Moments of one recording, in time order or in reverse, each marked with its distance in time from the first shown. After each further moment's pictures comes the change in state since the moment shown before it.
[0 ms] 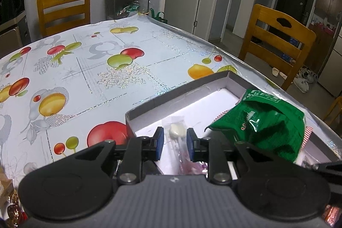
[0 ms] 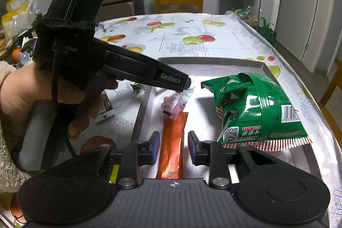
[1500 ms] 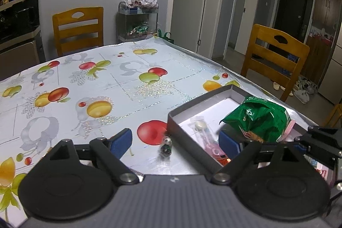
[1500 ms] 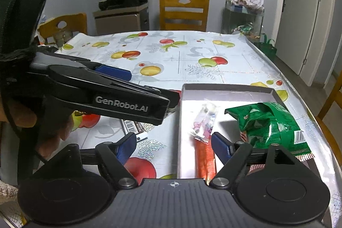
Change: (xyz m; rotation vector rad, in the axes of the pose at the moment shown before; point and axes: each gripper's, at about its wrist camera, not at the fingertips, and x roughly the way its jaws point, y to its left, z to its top) left arm -0.105 0.043 -0.026 0.005 -0.118 0.026; right arm -0.027 0.053 0.019 -0.031 -0.059 -0.020
